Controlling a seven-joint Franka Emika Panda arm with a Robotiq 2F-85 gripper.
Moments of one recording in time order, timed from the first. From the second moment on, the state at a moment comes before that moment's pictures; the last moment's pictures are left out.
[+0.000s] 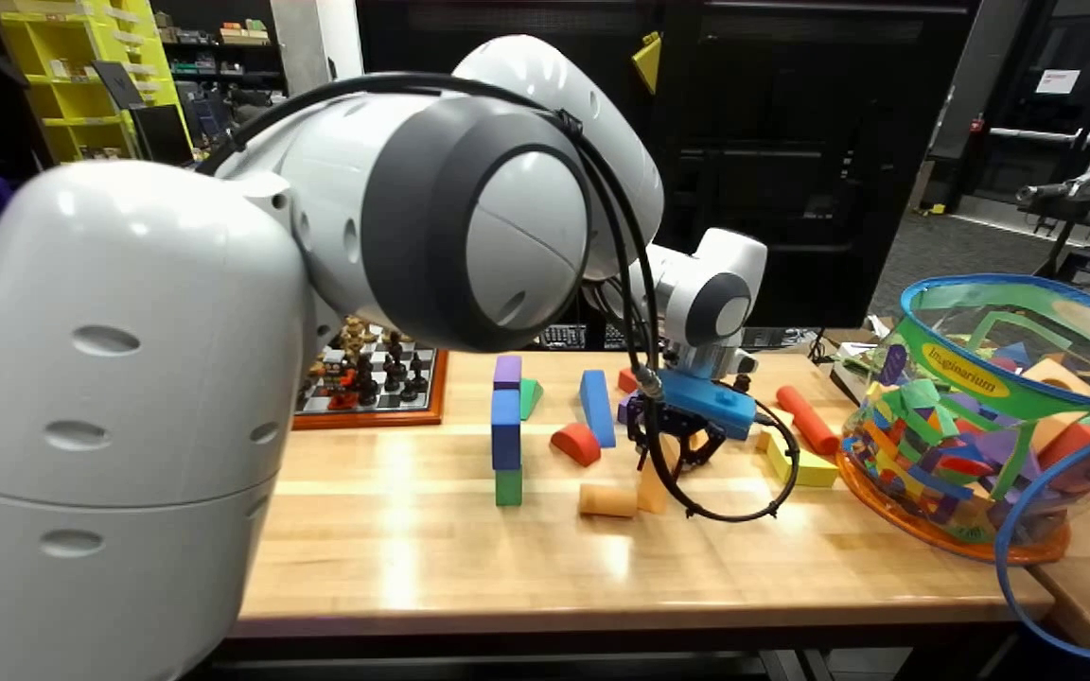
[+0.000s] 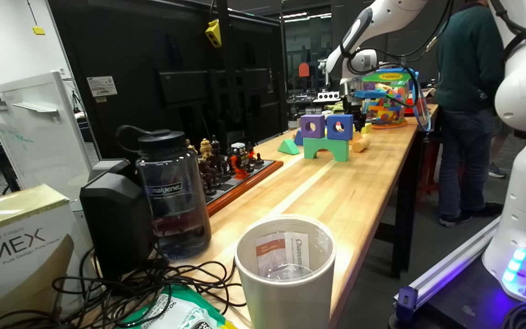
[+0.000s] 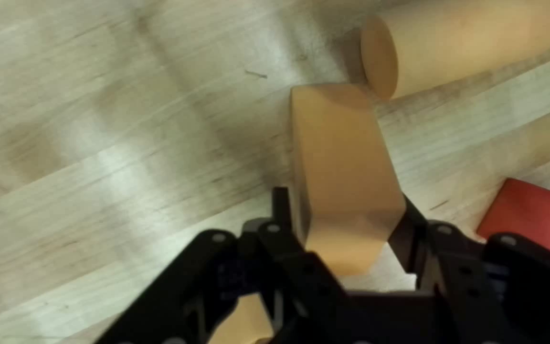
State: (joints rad) arm -0.24 0.47 -0.12 -1.69 0.10 1.98 -0.41
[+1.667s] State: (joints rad) arm -0.23 0.36 -0.11 -1.78 0.10 2.07 -0.39
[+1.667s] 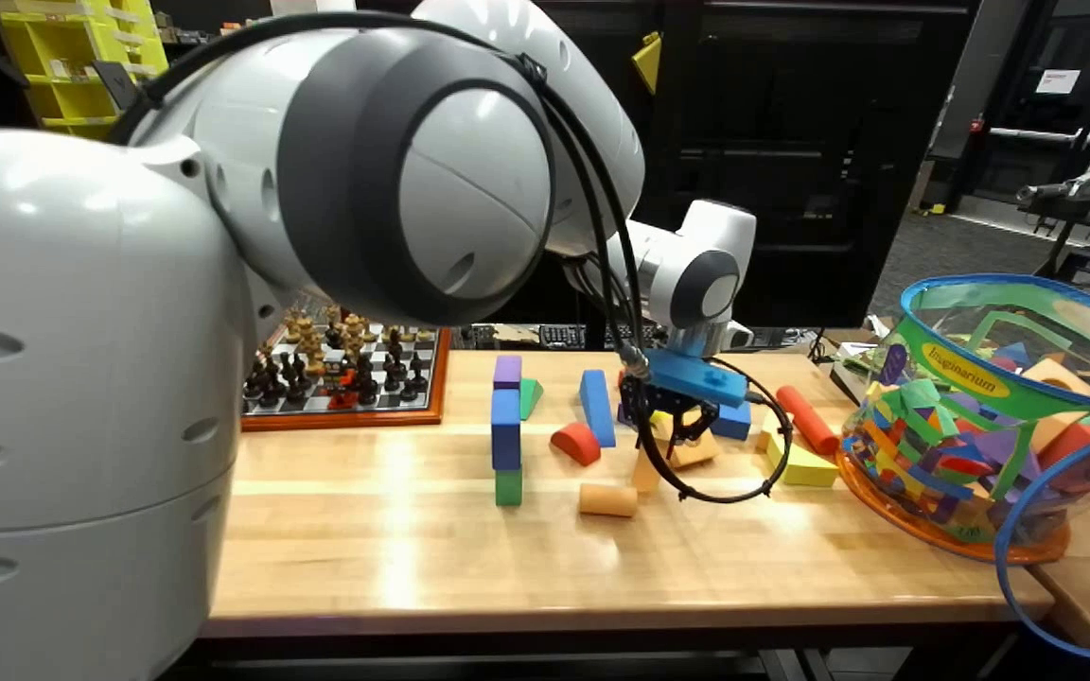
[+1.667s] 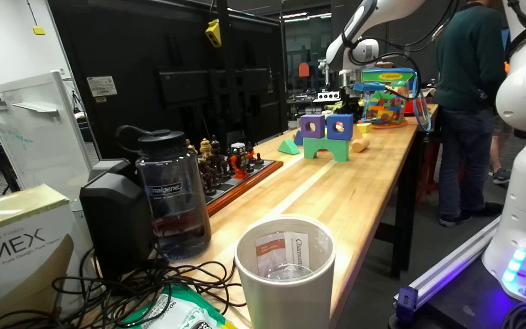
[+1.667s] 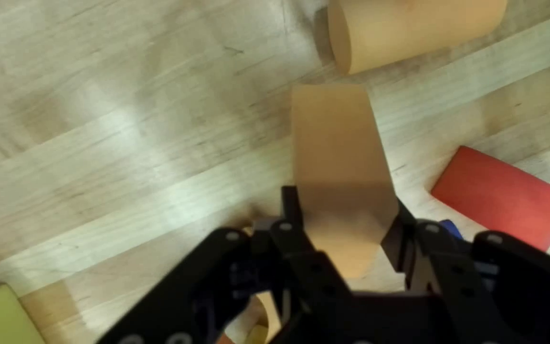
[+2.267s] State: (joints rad) arm -0.20 0.17 -0.11 -1.97 0.09 2.19 -0.39
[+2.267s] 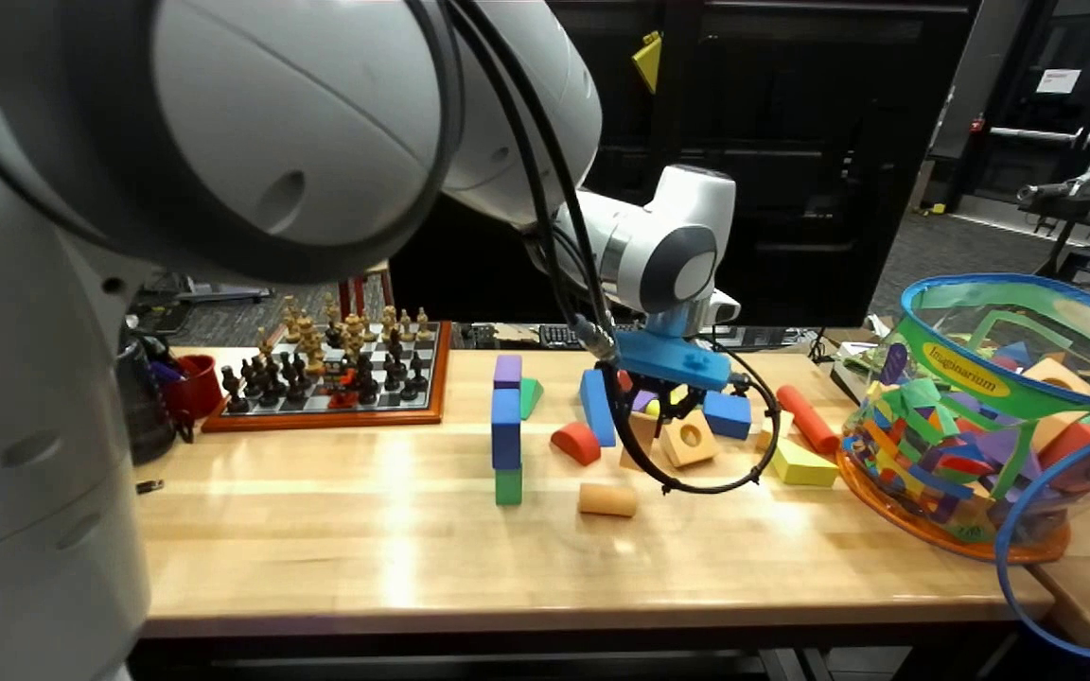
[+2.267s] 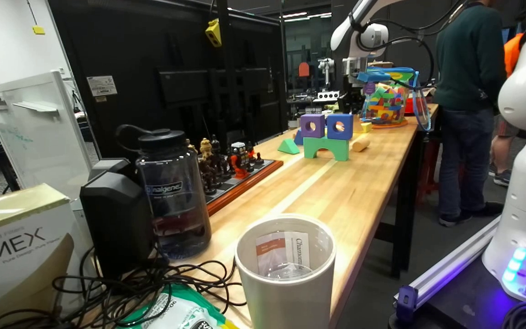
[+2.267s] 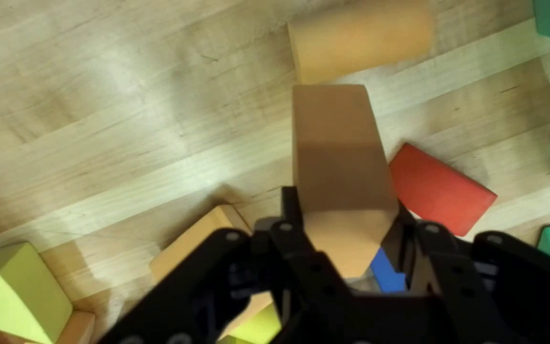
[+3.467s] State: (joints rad) arm -0.14 -0.16 -0.11 -2.18 0.00 2.17 -0.36
